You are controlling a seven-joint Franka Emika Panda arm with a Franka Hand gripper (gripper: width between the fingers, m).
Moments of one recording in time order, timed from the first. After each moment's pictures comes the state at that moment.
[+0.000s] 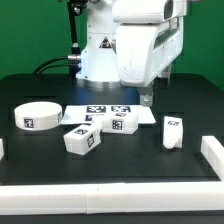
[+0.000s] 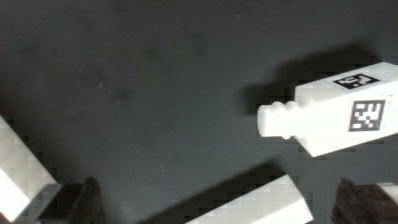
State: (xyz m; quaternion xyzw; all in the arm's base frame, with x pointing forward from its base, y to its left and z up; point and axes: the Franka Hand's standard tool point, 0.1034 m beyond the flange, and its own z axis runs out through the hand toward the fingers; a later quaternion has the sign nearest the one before) arm 0.547 0.047 0.112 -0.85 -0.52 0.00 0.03
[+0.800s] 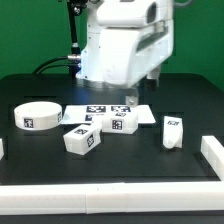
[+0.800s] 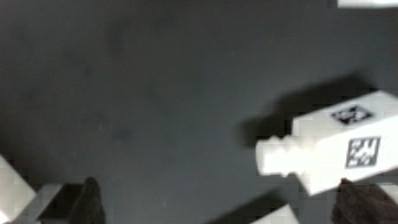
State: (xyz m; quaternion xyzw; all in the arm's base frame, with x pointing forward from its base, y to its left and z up) arm 0.519 0.005 0.113 -0.86 -0.50 0.01 0.03
